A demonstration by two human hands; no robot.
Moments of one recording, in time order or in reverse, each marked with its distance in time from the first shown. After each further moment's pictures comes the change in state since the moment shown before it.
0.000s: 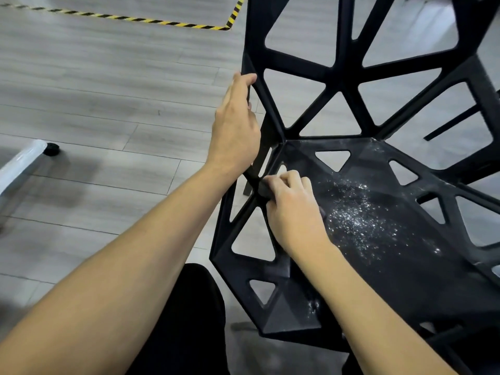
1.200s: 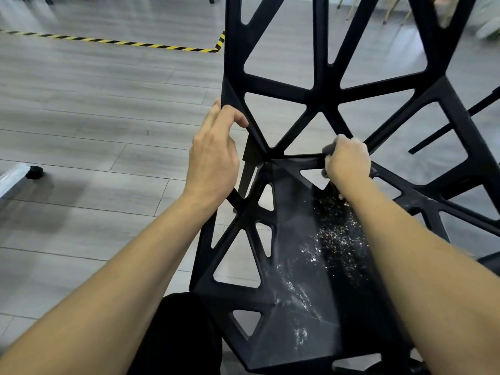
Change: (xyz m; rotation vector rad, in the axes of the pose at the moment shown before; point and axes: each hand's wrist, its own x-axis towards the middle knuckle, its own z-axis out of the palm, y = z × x) left_hand 0.003 -0.002 0.004 0.136 0.027 0.161; right_hand 0.146 0.159 -0.036 -0.264 0.111 0.412
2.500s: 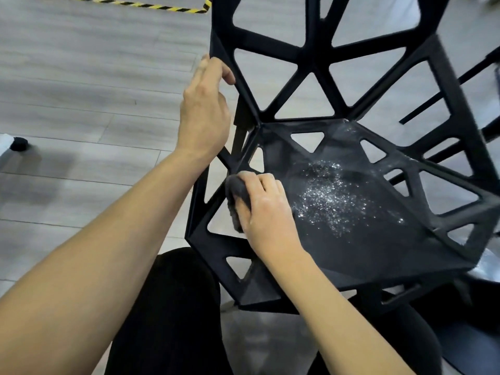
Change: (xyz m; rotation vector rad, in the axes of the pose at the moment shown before) left_hand 0.001 -0.007 0.004 0.040 0.023 0.000; right_hand -0.242 -0.081 -0.029 0.468 -0.079 -0.399
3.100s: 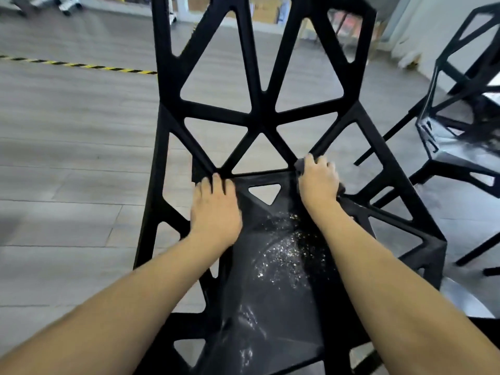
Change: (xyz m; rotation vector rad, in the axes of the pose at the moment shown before) left_hand -0.044 0.046 0.082 0.688 -0.607 -0.001; right_hand 0.168 0.195 -0.086 -0.663 0.213 0.323
